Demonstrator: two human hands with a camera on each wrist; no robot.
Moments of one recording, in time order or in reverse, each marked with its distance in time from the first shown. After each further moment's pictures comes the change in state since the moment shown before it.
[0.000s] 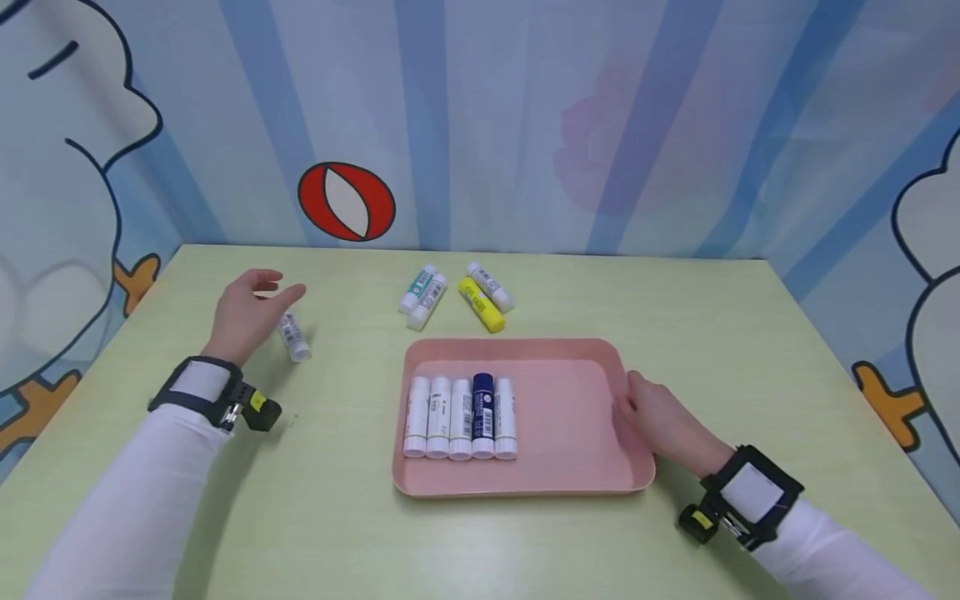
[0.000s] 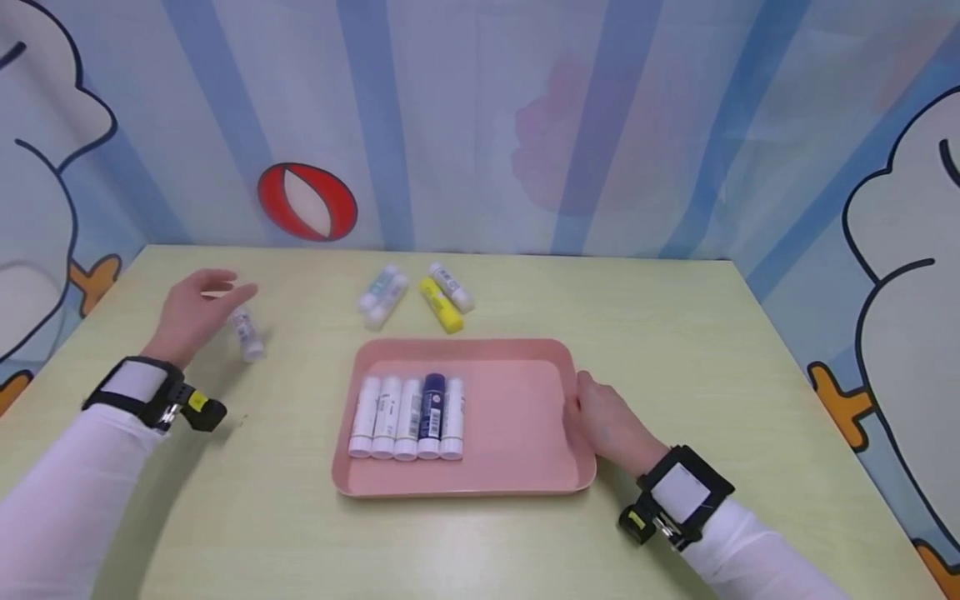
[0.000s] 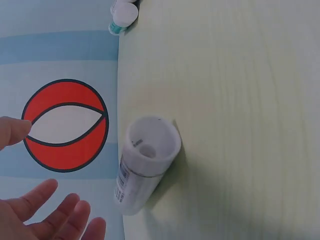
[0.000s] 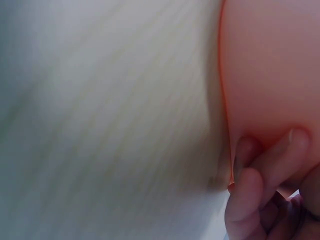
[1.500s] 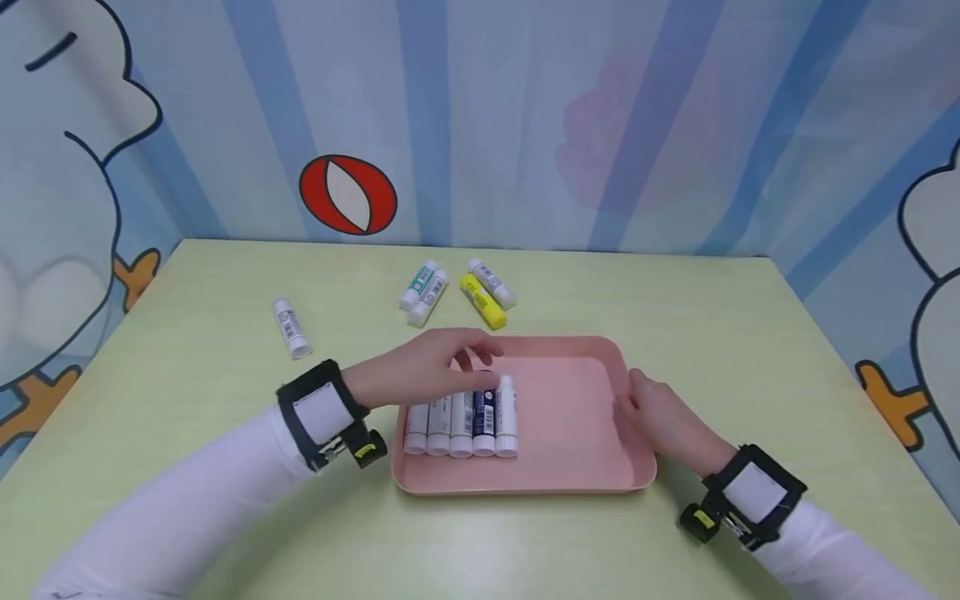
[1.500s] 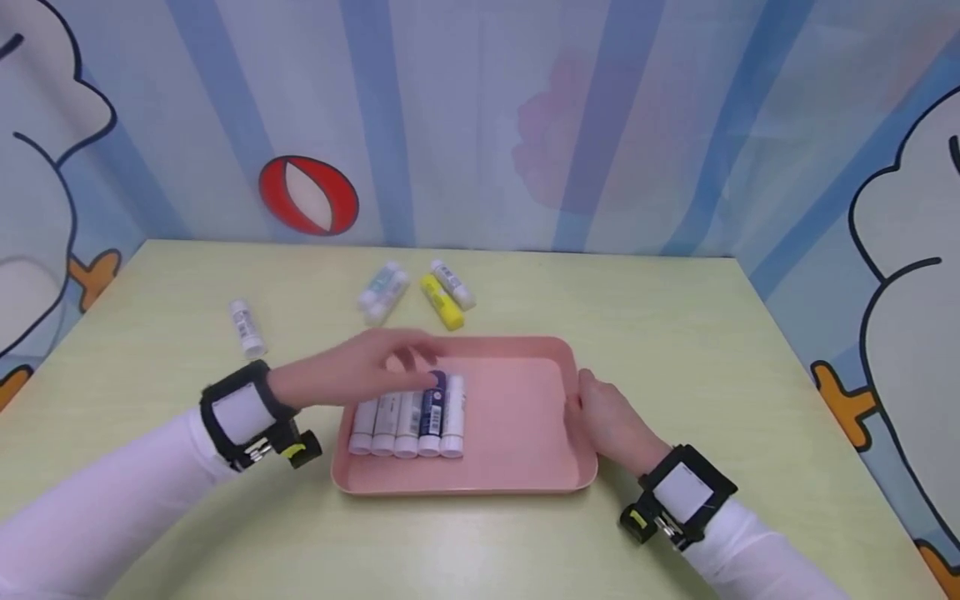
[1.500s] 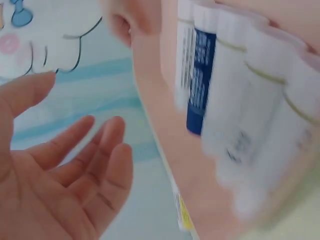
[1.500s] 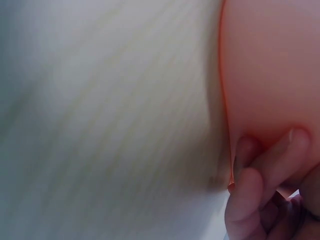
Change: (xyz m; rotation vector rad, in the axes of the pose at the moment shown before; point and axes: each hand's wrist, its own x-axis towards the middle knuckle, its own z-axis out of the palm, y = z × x) left_hand -0.091 0.121 0.102 0.178 -0.721 0.519; right_hand 0.000 0.001 0.002 -0.001 -0.004 0.007
